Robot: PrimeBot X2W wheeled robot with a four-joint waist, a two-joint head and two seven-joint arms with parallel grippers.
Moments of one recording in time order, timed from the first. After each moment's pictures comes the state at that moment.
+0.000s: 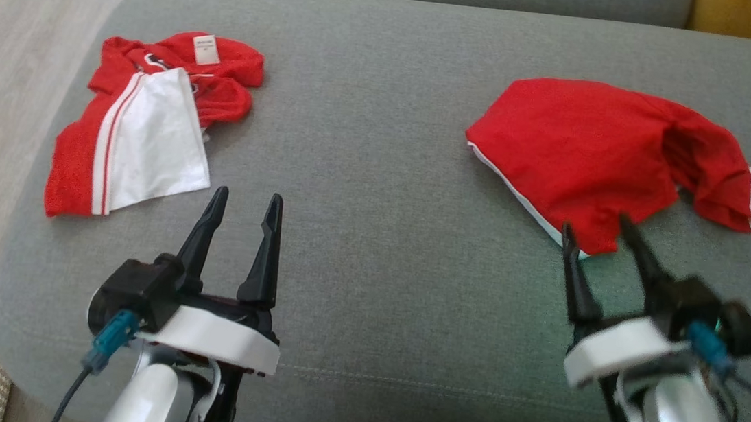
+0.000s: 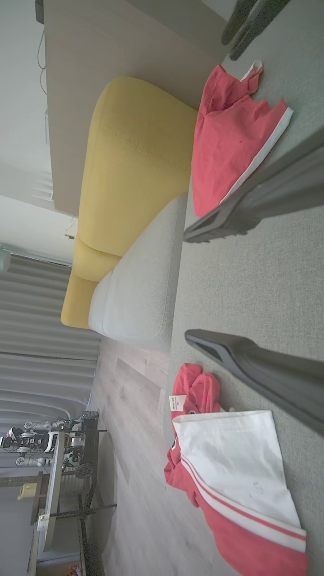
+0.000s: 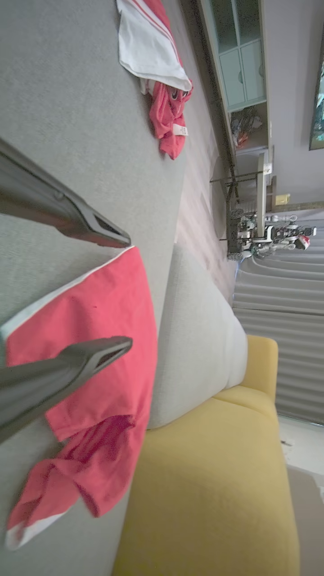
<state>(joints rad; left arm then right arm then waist) -0.08 0.05 -0.31 0.06 -0.28 0.06 -0.25 -0.21 -0.08 0.06 0.30 0.03 0.13 -0.25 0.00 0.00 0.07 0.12</state>
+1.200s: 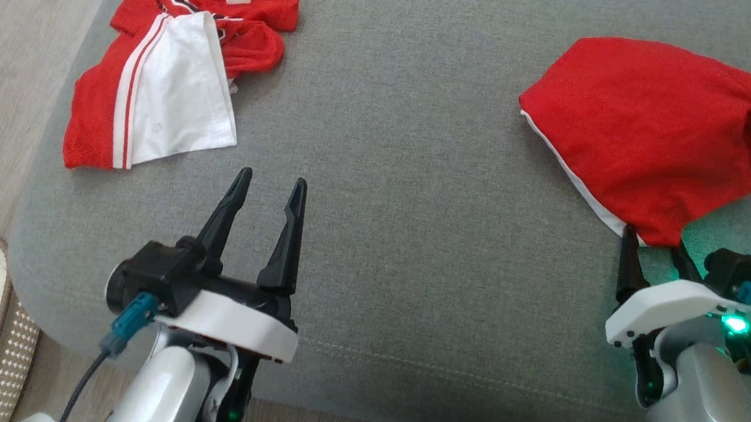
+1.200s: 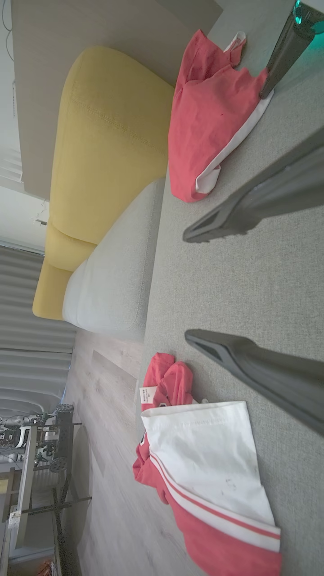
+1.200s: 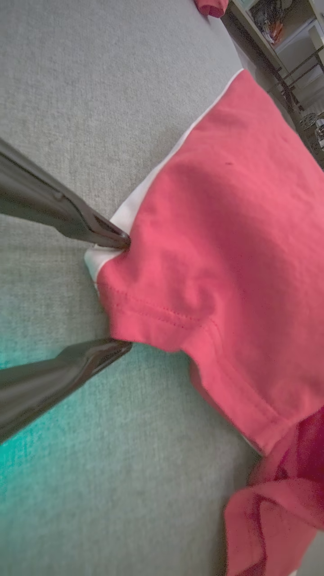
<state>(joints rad) -0.14 0.05 -0.36 0.07 -0.28 0.05 -0.25 -0.45 -0.05 -0.19 0.85 0.16 0.13 -0.25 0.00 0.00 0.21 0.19</state>
